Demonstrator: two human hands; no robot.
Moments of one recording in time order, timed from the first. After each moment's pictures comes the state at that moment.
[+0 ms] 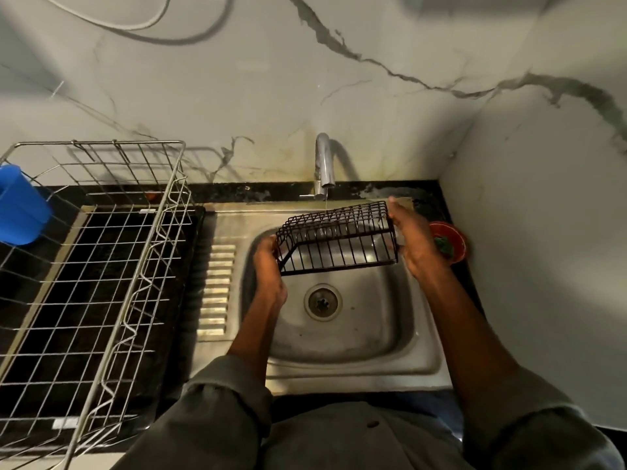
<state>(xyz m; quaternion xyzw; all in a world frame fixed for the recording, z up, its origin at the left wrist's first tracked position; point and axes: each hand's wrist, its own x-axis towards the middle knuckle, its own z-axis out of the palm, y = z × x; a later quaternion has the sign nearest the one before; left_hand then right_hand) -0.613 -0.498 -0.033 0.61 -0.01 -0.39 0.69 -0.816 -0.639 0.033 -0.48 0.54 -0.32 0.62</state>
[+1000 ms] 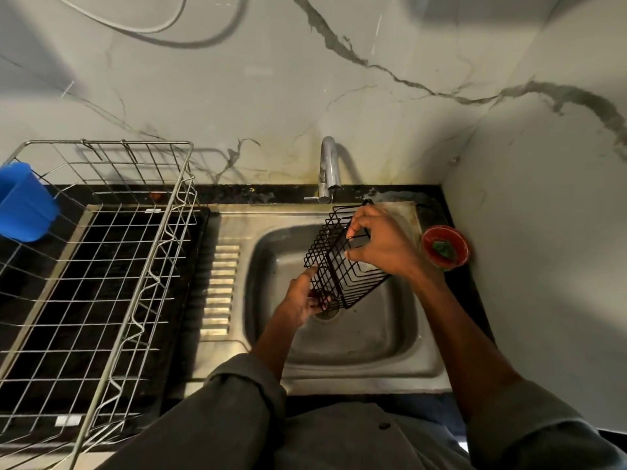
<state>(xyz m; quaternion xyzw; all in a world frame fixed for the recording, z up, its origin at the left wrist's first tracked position) -0.650 -0.487 -0.065 0.63 0.05 -0.60 0.48 -0.787 -0.608 0.056 -0.85 0.38 -0.15 0.33</state>
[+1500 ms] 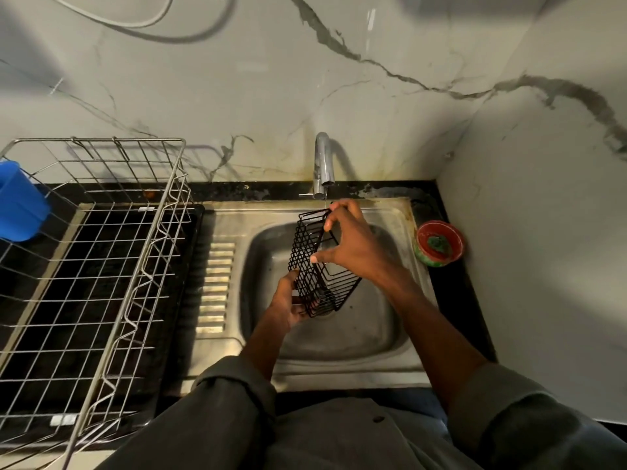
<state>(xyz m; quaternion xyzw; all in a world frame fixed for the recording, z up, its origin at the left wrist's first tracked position) -0.641 -0.471 -0.085 0.63 0.11 -0.60 0.48 -0.759 -0.579 0.053 -0.84 0.38 -0.15 0.34</state>
